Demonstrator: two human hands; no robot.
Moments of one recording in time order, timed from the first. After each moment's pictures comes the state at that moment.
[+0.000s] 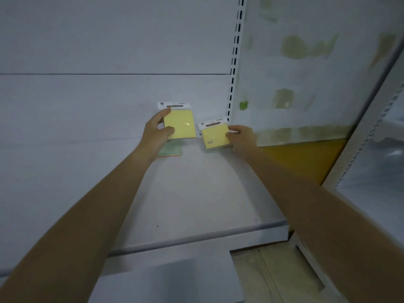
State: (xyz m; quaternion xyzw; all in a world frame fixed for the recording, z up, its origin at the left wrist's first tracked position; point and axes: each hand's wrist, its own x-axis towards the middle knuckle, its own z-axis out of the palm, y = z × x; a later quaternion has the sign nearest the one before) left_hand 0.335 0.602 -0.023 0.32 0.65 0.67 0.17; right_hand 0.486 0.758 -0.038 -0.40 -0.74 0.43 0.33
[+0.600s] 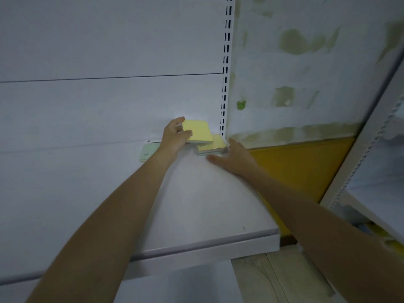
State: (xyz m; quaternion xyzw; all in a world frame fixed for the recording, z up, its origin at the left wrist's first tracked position) left_hand 0.362 0.665 -0.036 0.29 0.66 0.66 0.19; right_hand 0.509 0.758 -0.067 -0.38 -0.87 0.26 0.18
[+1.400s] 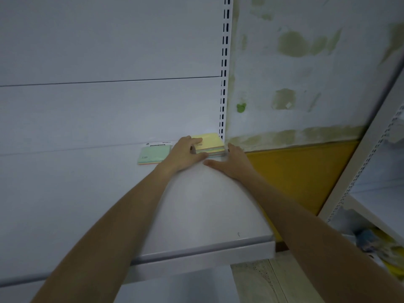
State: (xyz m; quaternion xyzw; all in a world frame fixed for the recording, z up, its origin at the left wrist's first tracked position) left_hand 0.386 0.661 -0.048 0.50 0.80 0.33 0.08; right_hand 0.511 0.756 -0.069 -0.36 -0.87 0.28 0.18
